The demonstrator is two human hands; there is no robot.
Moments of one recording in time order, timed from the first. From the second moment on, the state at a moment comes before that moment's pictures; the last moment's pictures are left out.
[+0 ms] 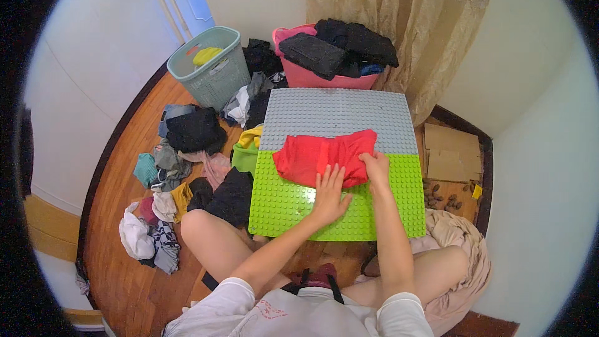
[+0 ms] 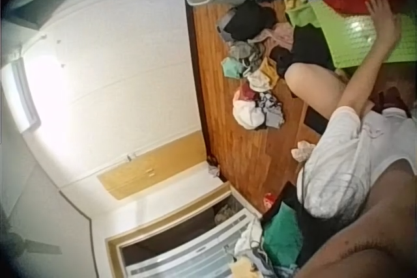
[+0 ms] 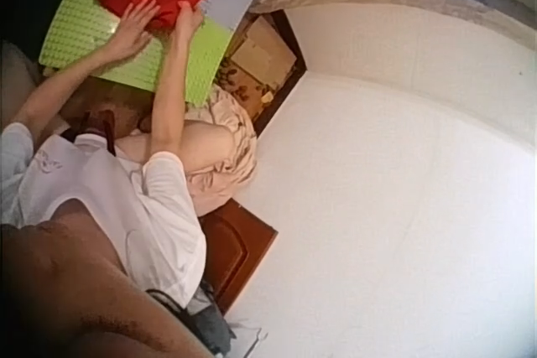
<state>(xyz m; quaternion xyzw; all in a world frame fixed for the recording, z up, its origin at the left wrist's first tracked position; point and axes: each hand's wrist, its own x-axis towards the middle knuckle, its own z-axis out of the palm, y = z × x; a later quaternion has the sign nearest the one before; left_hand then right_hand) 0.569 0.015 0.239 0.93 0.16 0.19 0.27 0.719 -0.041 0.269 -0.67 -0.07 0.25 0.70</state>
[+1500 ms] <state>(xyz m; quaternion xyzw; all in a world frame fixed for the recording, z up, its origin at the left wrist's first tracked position) 0.511 0.268 0.346 0.23 0.18 0.42 0.86 0.575 -0.017 0.222 -0.74 -0.33 0.16 0.56</state>
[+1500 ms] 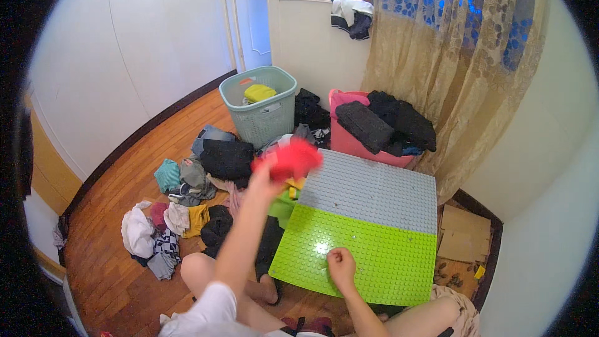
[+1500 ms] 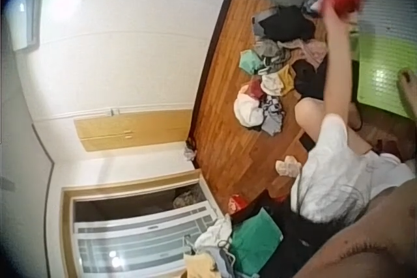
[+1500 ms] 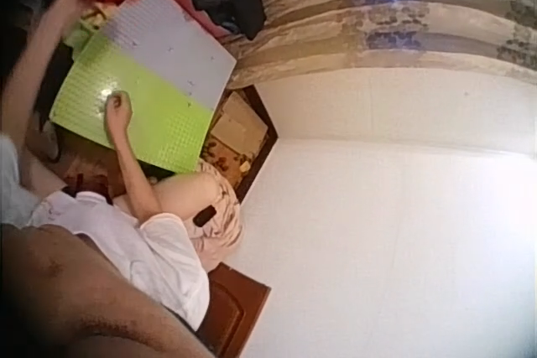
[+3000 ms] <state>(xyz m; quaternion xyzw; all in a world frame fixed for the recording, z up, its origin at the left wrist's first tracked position) 0.283 0.214 0.416 0.40 0.15 0.59 0.68 0.572 0.000 0.242 -0.79 -0.46 0.12 0.39</state>
